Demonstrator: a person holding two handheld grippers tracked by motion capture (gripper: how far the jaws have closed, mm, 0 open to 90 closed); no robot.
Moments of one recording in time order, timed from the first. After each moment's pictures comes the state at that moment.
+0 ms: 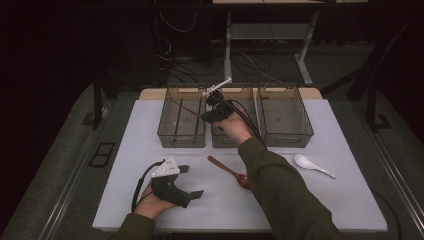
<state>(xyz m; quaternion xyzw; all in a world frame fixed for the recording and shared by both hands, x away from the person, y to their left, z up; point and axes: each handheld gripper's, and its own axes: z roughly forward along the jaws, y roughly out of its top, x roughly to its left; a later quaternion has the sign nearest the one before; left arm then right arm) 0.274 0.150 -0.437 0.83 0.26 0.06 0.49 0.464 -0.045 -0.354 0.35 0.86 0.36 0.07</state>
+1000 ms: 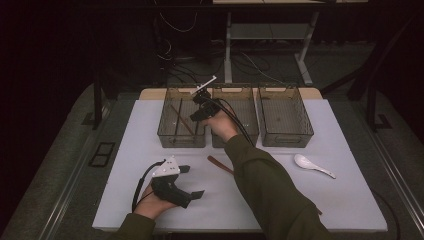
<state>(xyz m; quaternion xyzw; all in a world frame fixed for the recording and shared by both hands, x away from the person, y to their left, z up) 0.274 0.149 -0.437 0.83 0.26 0.06 0.50 0.480 -0.011 -0.361 0.36 0.86 0.34 0.08</state>
